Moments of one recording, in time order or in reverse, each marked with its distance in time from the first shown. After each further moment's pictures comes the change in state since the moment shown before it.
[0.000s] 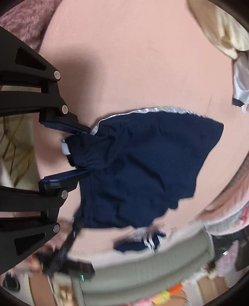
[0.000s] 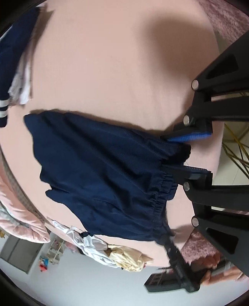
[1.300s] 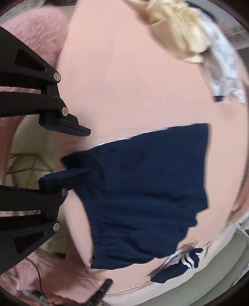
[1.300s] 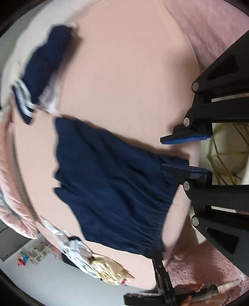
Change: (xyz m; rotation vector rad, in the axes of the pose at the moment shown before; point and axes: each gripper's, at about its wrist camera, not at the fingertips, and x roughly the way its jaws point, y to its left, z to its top) left arm -0.012 -0.043 -0.010 0.289 0.008 0.416; right arm -0.060 0.024 -0.019 -0.135 -0.089 -0.209
